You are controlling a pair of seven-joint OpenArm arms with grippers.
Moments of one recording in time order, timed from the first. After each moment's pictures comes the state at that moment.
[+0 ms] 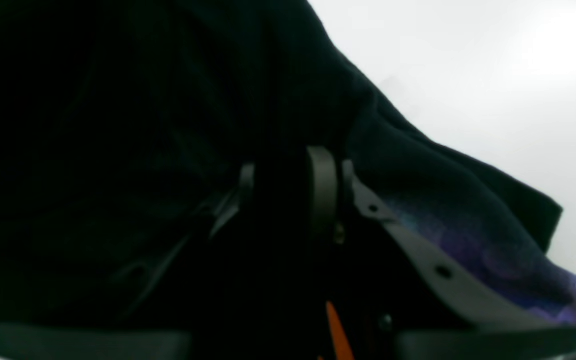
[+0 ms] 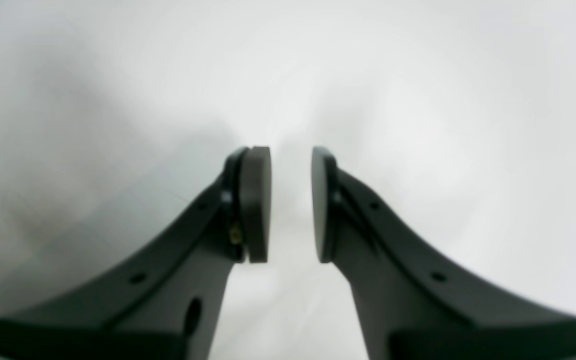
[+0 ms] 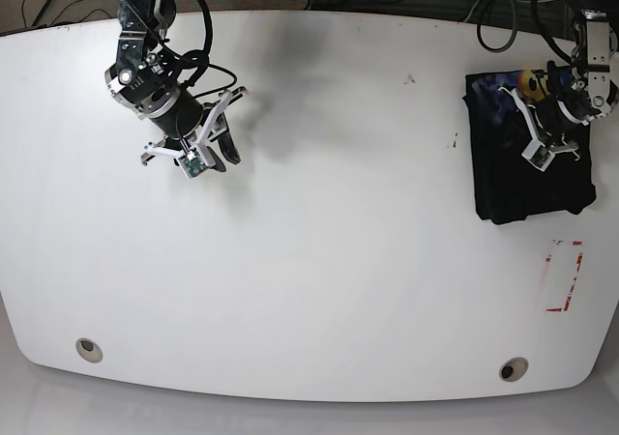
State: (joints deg) left arm 12.2 -33.9 -9.0 76.4 -10.2 -42.6 16.9; right arm -14.5 6.8 11.2 106.5 9.3 40.5 -38.4
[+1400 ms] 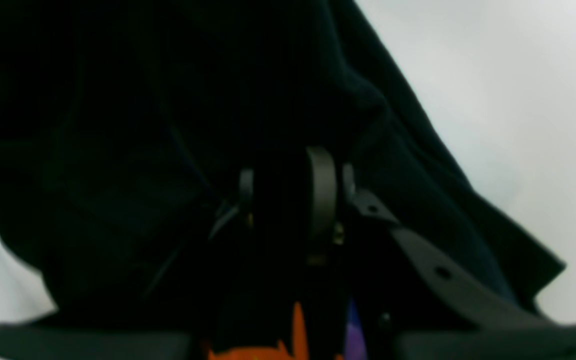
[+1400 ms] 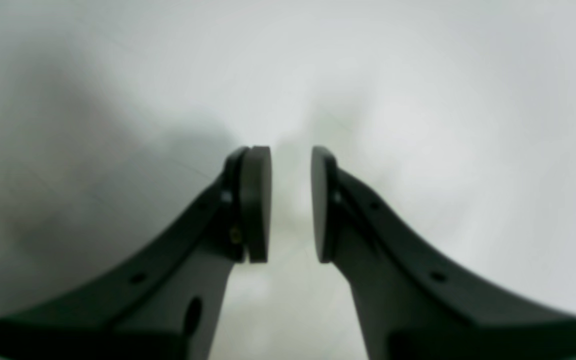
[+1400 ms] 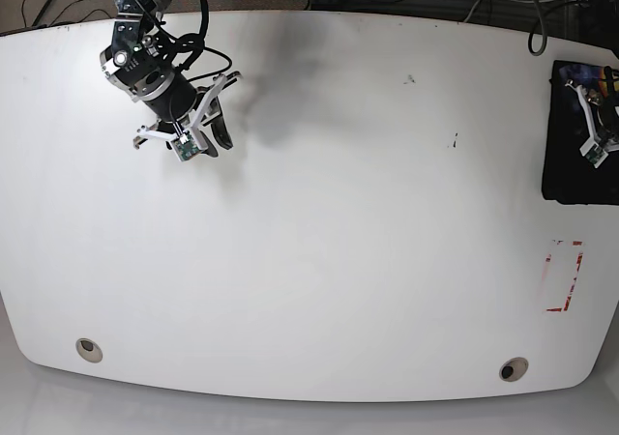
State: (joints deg) left arm 12.4 -48.0 -9.1 67.7 -7.5 -42.2 20.2; right arm -19.5 6.6 13.4 110.2 9.3 40.5 -38.3
